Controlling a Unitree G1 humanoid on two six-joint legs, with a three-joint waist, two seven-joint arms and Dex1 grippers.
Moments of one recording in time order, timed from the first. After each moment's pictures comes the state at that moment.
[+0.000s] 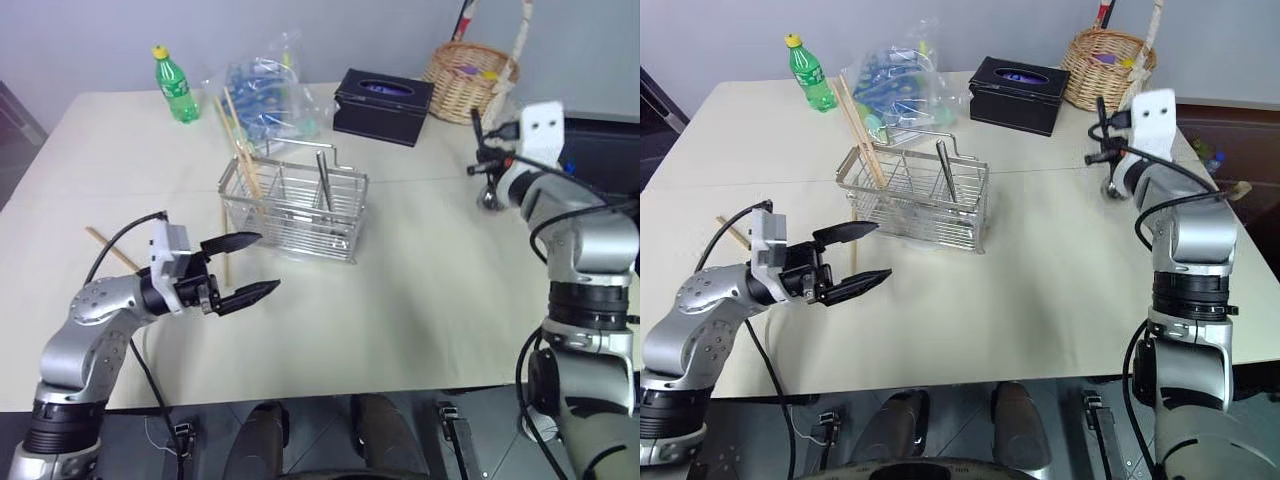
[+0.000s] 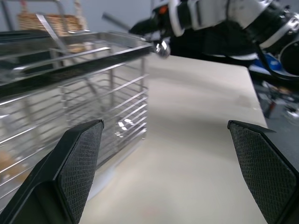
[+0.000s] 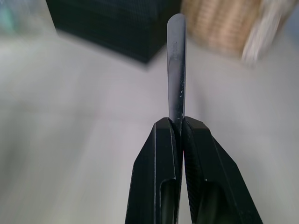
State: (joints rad) left arm -0.12 0.63 0.17 -0.30 -0.68 0.32 -1.05; right arm -0.75 -0.56 -0.21 0.00 0.23 0.86 0.23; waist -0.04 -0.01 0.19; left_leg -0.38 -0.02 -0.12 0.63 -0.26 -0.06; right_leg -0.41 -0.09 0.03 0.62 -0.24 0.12
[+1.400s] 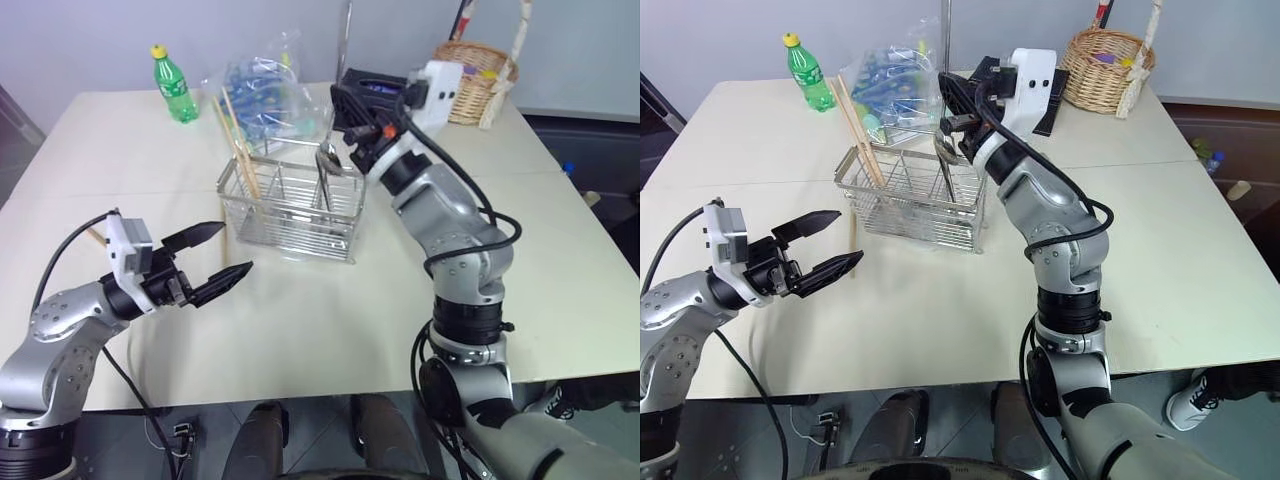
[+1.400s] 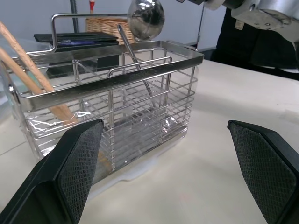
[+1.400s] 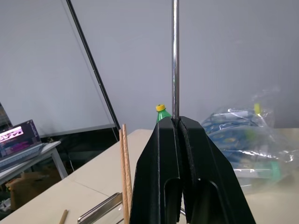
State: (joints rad) left arm -0.02 0.66 0.30 -0.39 -0.74 0.37 -0.91; right arm -0.77 -0.03 -0.10 -0.25 0.54 0.65 0.18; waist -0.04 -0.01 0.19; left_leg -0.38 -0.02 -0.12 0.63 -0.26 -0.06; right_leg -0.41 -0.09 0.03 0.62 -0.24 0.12
